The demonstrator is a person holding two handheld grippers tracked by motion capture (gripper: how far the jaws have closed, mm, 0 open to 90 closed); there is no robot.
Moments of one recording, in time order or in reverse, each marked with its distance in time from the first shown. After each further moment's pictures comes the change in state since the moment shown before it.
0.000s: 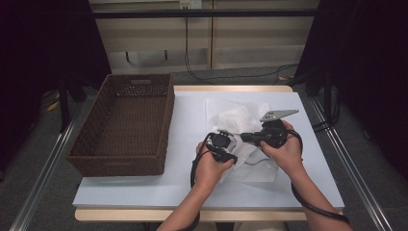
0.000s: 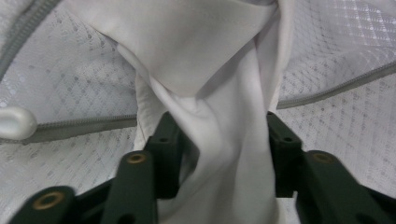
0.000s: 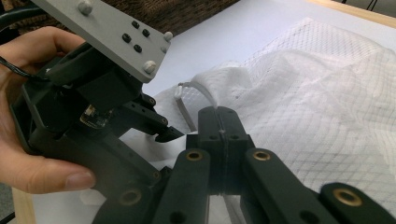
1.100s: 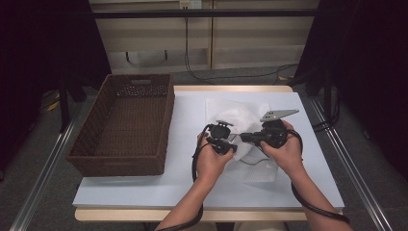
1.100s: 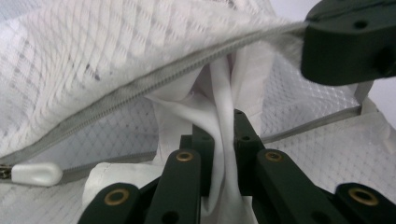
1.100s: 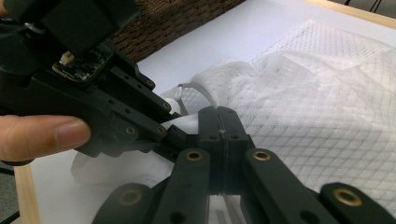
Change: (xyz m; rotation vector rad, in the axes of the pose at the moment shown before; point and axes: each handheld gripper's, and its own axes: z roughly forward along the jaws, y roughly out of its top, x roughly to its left) left arm -0.003 0.020 -0.026 -0.109 -0.050 -0.020; right arm 0.001 0.001 -0.001 -0.008 0.012 -0.002
